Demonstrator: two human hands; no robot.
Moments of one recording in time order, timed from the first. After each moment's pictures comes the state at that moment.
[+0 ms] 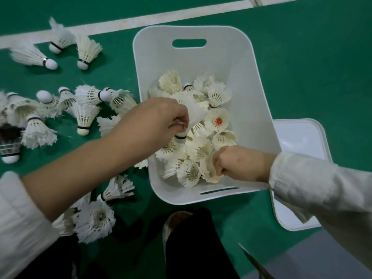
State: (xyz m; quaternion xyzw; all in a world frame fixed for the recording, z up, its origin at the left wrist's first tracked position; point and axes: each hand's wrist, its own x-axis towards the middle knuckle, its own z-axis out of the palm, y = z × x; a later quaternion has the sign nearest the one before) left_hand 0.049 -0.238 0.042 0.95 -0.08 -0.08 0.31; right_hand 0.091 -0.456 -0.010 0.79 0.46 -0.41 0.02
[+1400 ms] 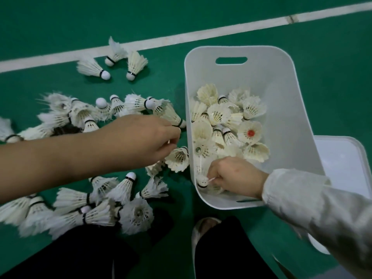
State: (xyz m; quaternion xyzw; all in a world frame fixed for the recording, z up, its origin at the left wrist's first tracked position) left_hand 0.008 -0.152 0.064 0.97 -0.21 -0.13 0.10; right_hand 0.057 -0.380 -0.012 0.83 0.42 -0.38 -0.02
